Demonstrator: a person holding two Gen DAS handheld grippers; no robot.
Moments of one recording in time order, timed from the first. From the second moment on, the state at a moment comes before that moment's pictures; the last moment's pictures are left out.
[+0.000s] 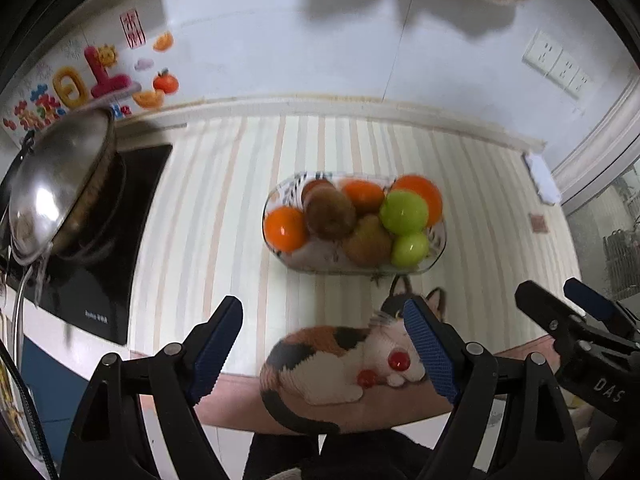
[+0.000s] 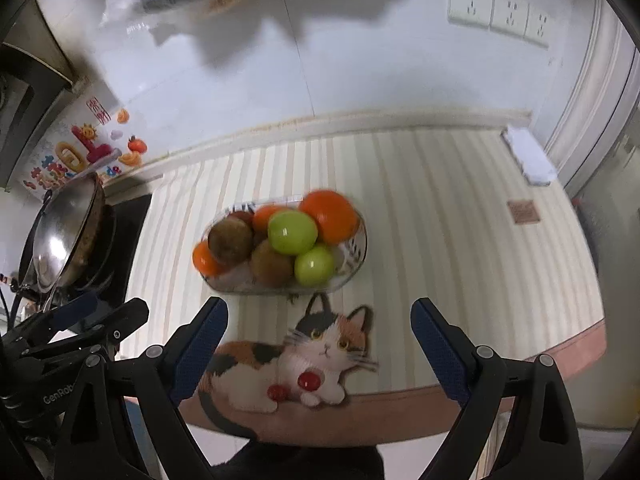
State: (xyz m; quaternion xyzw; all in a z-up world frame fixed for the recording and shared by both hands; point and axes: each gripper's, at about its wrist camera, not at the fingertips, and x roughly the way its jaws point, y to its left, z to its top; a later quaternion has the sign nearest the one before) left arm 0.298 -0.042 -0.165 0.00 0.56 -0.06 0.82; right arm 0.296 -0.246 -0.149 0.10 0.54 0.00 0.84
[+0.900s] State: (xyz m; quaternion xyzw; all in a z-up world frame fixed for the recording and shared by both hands) left arm 0.277 -0.060 -0.337 0.02 0.75 -0.04 0.66; right arm 0.290 -0.214 -0.374 0.13 0.71 0.11 0.68
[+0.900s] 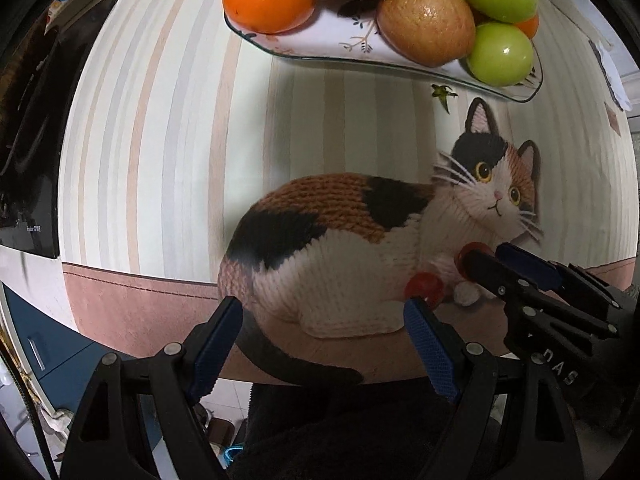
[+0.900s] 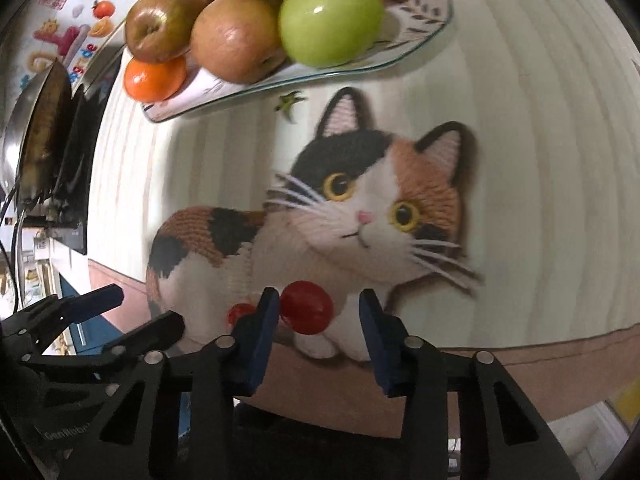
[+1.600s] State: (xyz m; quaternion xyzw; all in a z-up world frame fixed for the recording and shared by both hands) left arm 0.259 -0.118 -0.373 0.01 0.74 -0.15 0.65; right arm 0.285 -0.260 -0.357 0.15 0.68 0.06 0.71
